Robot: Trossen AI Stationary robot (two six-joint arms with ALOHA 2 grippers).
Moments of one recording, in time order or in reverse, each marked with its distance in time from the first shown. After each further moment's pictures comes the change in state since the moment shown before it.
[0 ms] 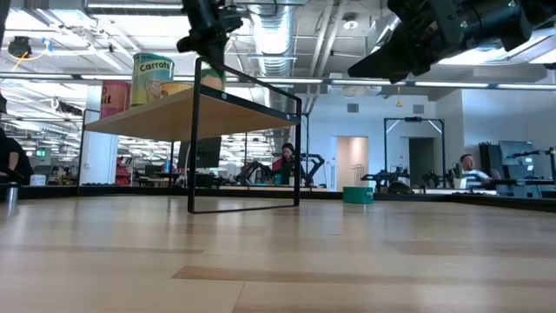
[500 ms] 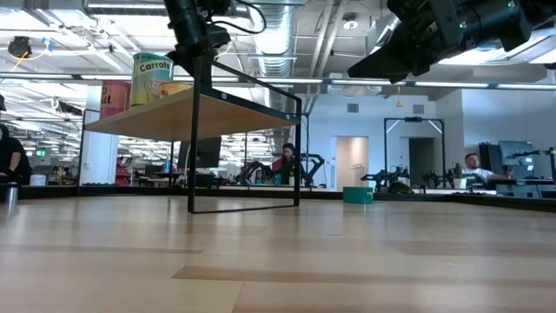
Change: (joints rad) left arm 0.037 -0.111 -0.240 0.116 0.033 -0.006; right arm 0.000 0.000 0.000 -0.001 0.000 -0.004
